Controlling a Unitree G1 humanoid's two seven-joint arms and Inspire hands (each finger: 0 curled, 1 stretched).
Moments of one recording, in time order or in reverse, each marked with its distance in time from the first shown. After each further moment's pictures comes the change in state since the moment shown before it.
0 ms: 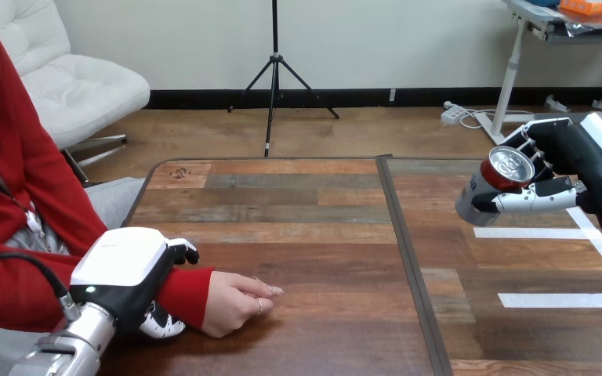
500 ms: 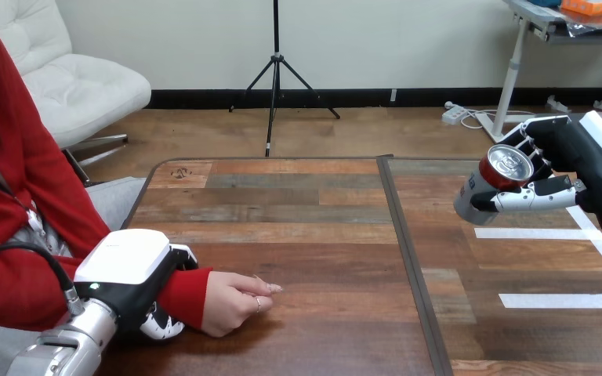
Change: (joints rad) left arm -0.025 0.015 -0.025 0.002 0.001 0.018 -0.061; right arm 0.000 0.000 0.000 0.001 0.000 -0.021 0.000
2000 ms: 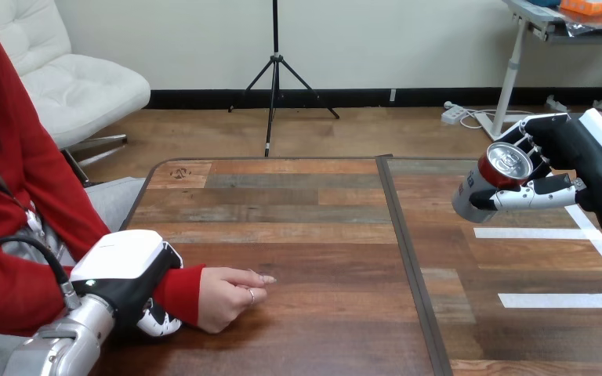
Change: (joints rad) left arm -0.019 0.000 -0.007 -0.009 -0.081 0.074 -0.073; right arm 0.000 0.000 0.000 0.002 0.011 -0.017 0.000
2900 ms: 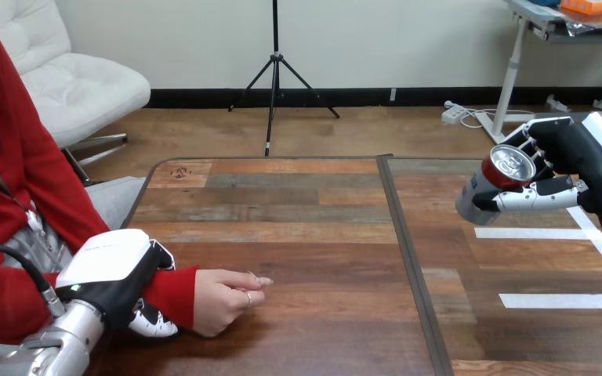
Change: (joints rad) left arm 0.082 0.014 0.053 -0.124 -0.060 0.024 -0.007; right arm -0.001 0.001 0.000 0.000 0.003 0.057 0.000
